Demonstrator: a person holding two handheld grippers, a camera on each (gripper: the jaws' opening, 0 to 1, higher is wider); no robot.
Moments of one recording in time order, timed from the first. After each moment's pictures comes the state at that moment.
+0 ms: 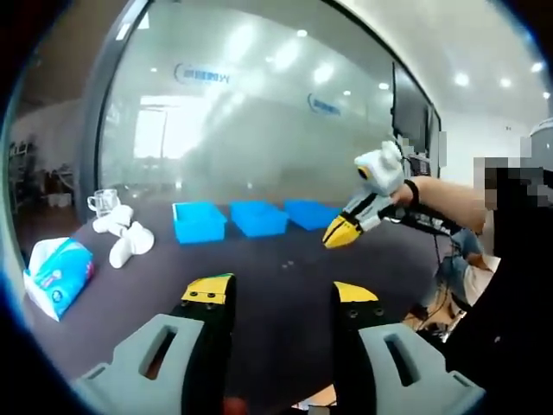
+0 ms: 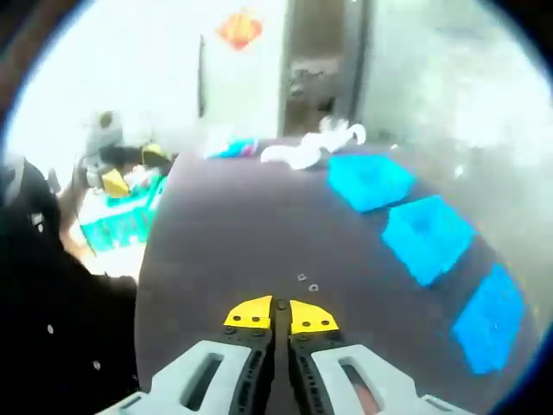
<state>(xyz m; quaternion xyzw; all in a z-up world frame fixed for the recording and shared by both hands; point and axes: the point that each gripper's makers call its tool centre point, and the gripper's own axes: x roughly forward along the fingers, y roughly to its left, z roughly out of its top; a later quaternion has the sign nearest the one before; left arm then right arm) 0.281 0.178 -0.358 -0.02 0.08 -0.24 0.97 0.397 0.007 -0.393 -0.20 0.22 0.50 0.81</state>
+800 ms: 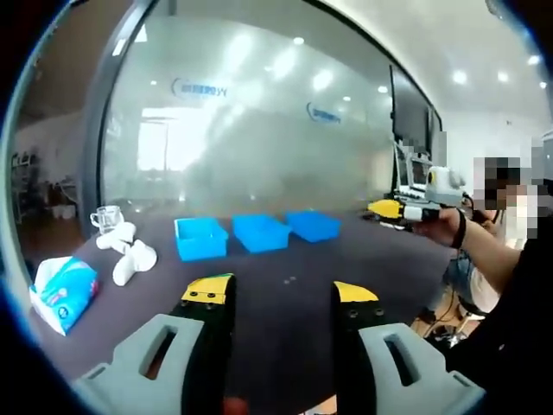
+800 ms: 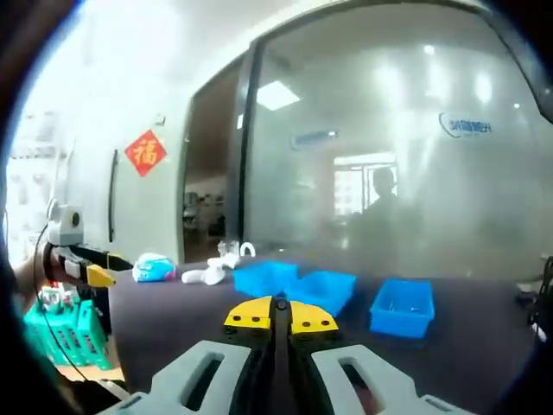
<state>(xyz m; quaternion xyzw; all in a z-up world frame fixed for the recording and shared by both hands) 0.286 0.173 -0.337 -0.01 0.06 -0.23 0.97 0.381 -0.071 -0.309 -0.02 0.00 0.30 0.95</state>
